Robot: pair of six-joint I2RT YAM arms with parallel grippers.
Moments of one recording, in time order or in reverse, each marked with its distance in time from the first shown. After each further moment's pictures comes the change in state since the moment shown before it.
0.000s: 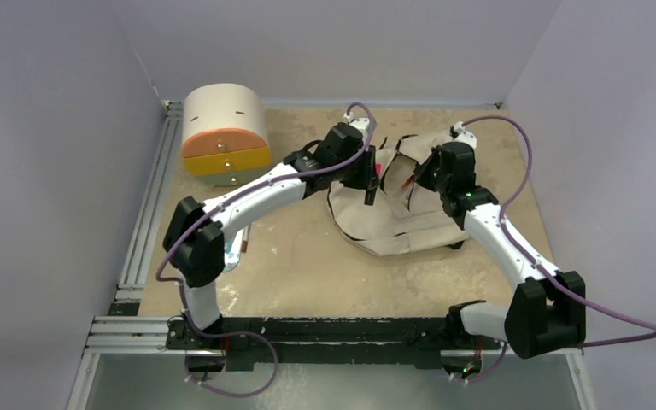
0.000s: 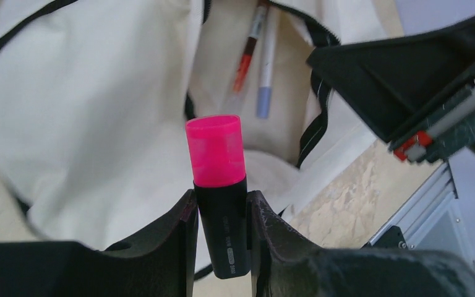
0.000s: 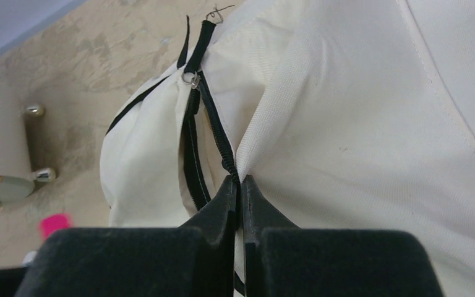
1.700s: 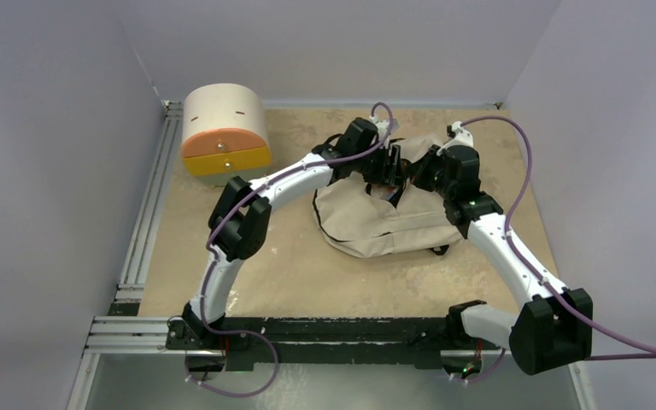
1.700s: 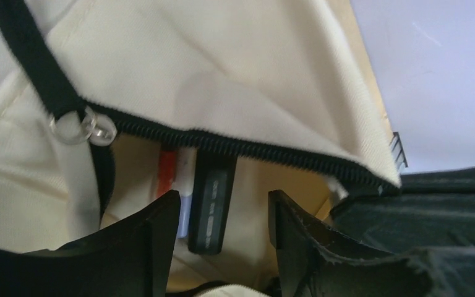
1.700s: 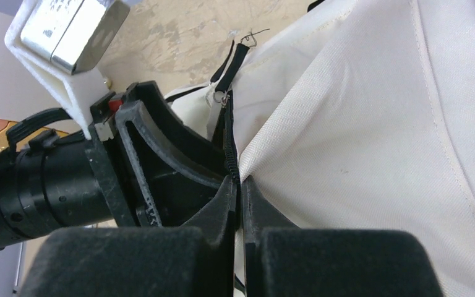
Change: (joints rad) left arm 0.049 0.407 0.310 0.134 0.374 -0.028; right arm 0.026 -0.090 -0.034 0.062 -0.153 -0.010
